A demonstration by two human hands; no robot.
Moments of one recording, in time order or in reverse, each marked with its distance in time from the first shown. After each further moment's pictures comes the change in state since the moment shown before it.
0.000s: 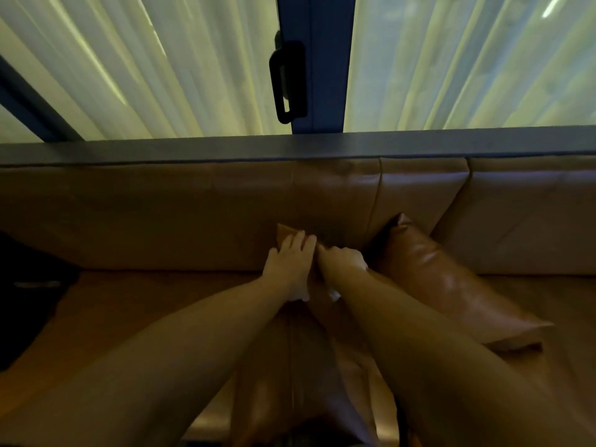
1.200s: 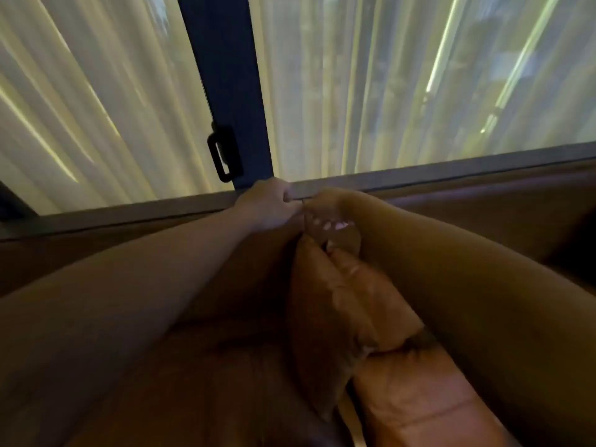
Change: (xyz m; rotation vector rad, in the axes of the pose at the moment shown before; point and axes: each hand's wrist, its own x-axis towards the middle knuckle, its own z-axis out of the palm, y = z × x) left_hand -0.081 0.113 -0.192 -0.371 0.476 0.171; right_hand -0.163 0.125 -0.131 0.744 0.262 -0.025
